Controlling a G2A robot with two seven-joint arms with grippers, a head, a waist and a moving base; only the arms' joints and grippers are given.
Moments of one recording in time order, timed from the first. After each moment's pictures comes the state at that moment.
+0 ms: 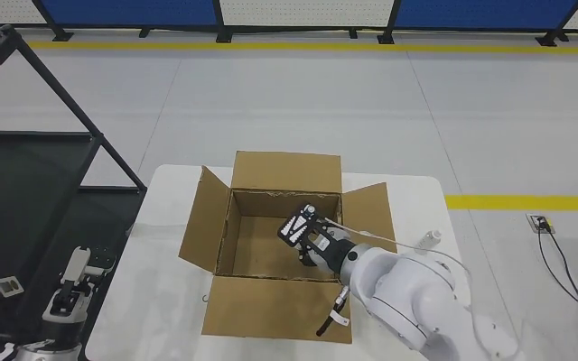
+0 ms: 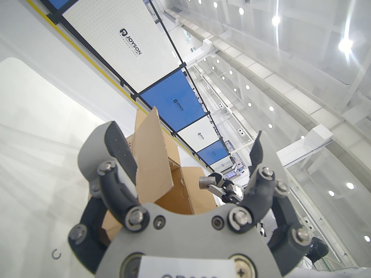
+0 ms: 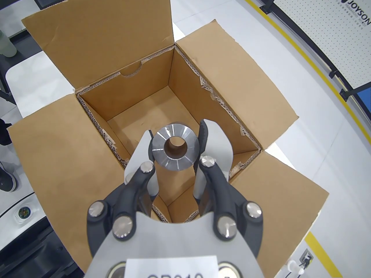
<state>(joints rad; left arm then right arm) 1.70 -1.25 -2.01 -2.07 -0.12 -0.37 -0.30 -0.67 -1.12 0.84 -2.02 -1.06 0.01 0.98</state>
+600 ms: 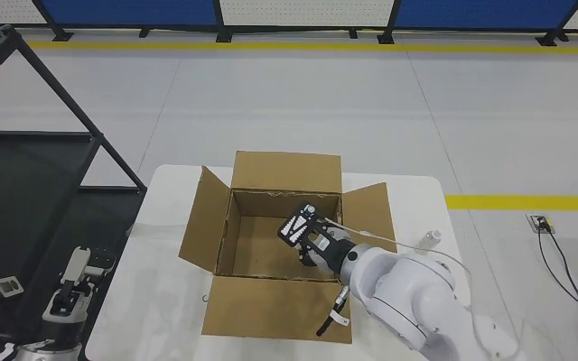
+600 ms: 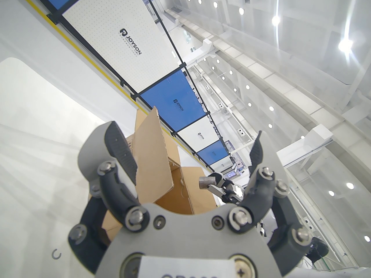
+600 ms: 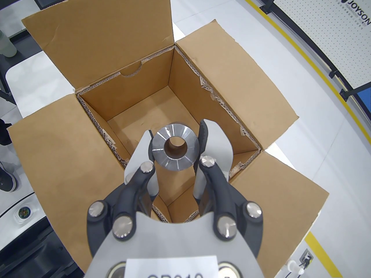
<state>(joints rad) 1.70 -1.25 -2.01 -2.07 -0.12 -0.37 -0.30 -0.67 -1.12 0.84 -2.02 -1.06 0.01 0.98</state>
